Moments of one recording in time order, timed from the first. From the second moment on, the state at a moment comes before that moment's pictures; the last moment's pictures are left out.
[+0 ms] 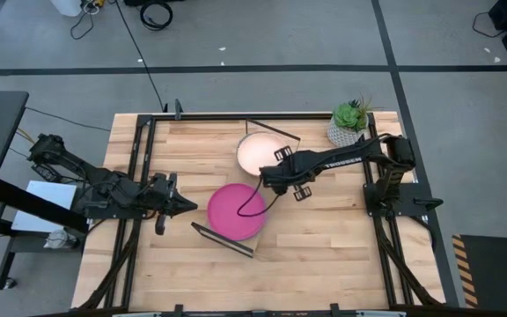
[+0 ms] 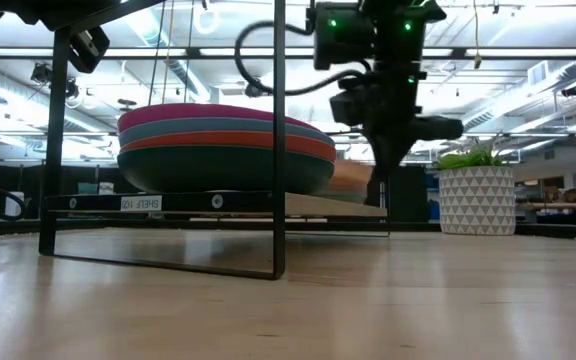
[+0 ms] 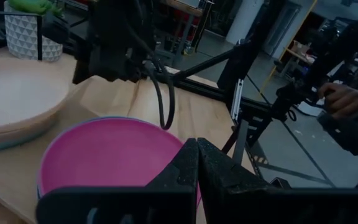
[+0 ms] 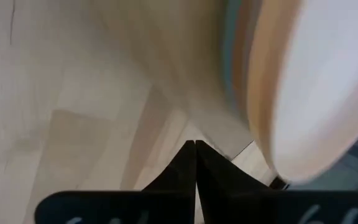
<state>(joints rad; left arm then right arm) -0.50 0.58 0.40 0.04 -0.41 -0.43 -0.01 1.83 1.36 -1.06 0.45 -0.43</state>
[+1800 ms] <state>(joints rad) -0.42 0.35 0.39 -0.13 -0.40 -0.18 -0.03 1.26 0.80 -0.24 0.27 -0.09</state>
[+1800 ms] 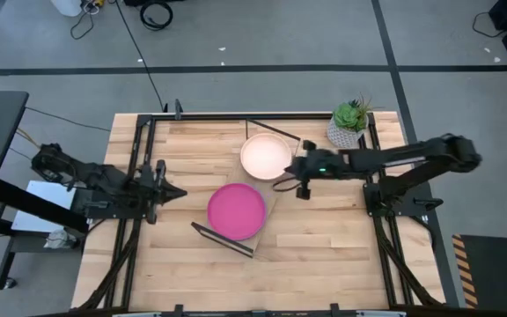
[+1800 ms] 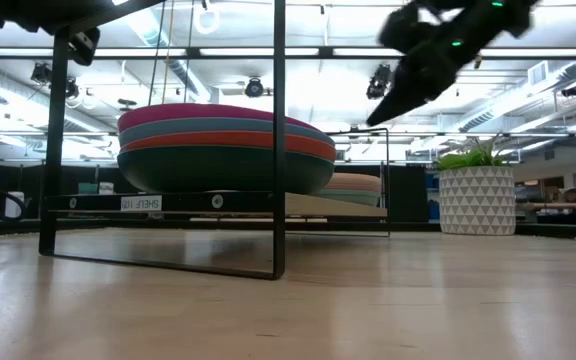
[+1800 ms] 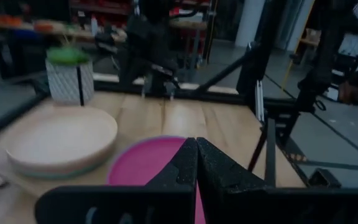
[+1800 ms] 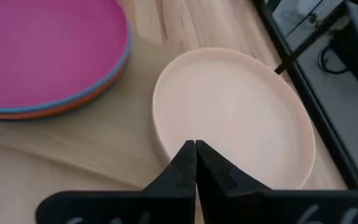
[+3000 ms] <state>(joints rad) -0.42 0.00 0.16 -0.03 -0.41 0.11 -0.29 0.37 0.01 0.46 0.10 0.19</state>
